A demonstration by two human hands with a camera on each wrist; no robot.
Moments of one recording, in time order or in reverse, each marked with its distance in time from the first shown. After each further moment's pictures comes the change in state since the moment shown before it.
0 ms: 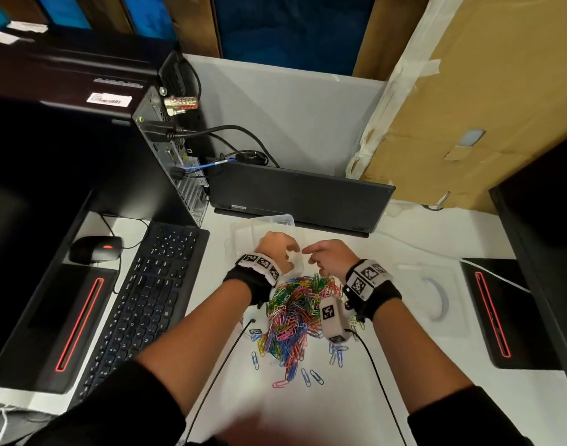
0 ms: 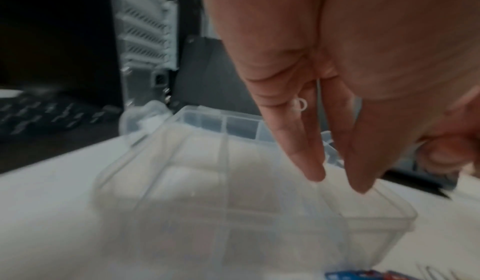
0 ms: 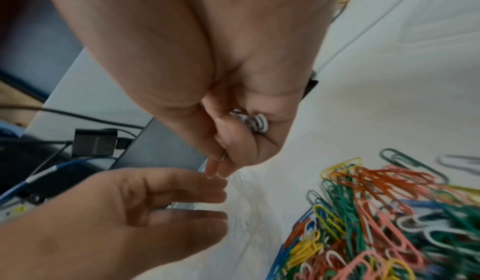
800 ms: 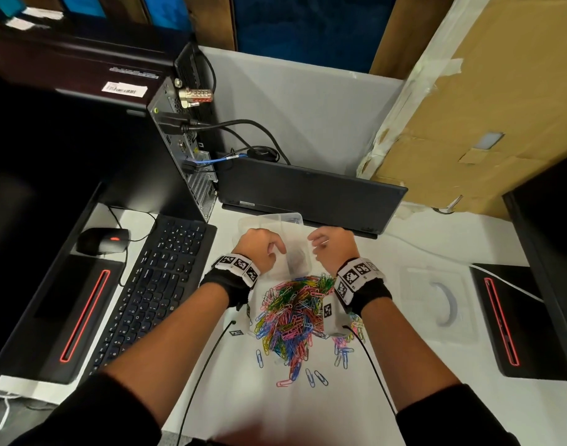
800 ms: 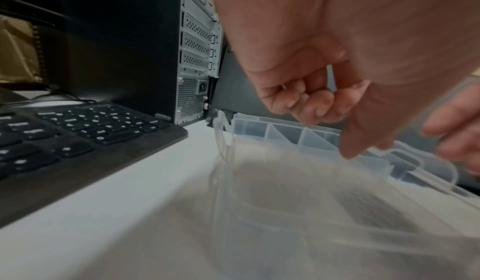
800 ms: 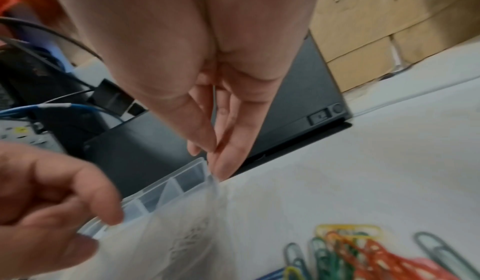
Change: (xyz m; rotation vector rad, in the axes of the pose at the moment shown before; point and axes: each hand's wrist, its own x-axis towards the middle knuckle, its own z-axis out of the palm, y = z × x) left_hand -0.028 -0.035 -0.023 -0.061 0.101 0.021; right_hand 0.018 -0.004 0.013 -0.322 0.253 -0.285
